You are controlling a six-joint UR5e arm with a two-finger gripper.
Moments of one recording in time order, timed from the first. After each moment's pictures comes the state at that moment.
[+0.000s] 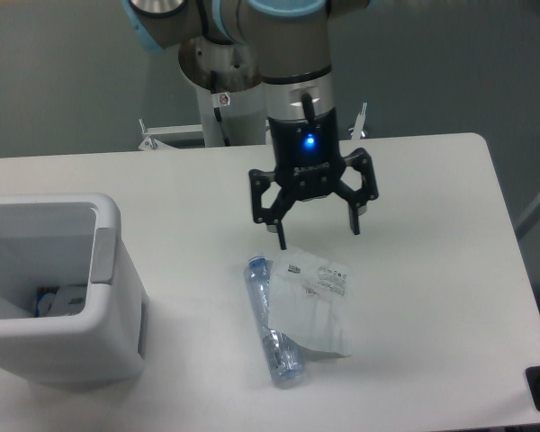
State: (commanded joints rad) arm 2.50 -1.69 -1.61 -0.82 1.48 0.32
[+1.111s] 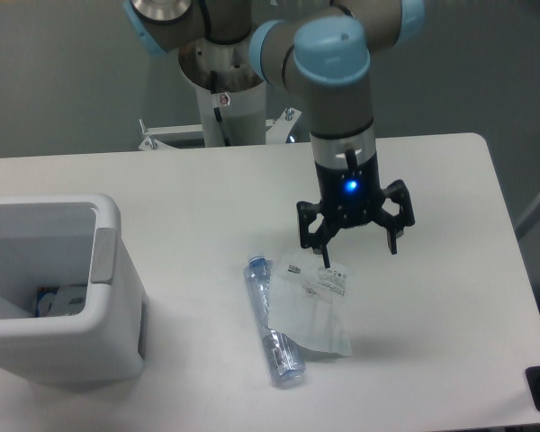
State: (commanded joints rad) arm 2.53 -1.82 -1.75 -0.77 1.58 0.68
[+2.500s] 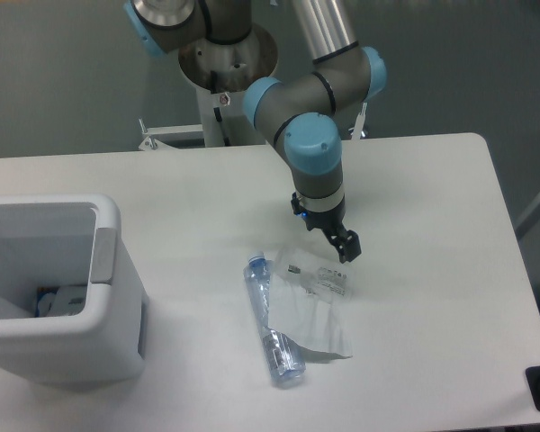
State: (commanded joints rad) arm 2.52 -1.91 -1.98 -0.69 1.69 1.41
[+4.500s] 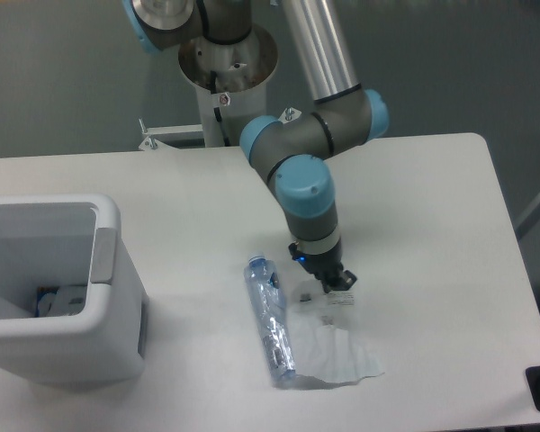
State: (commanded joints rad) arm 2.52 -1.96 -1.77 -0.70 1.68 1.21
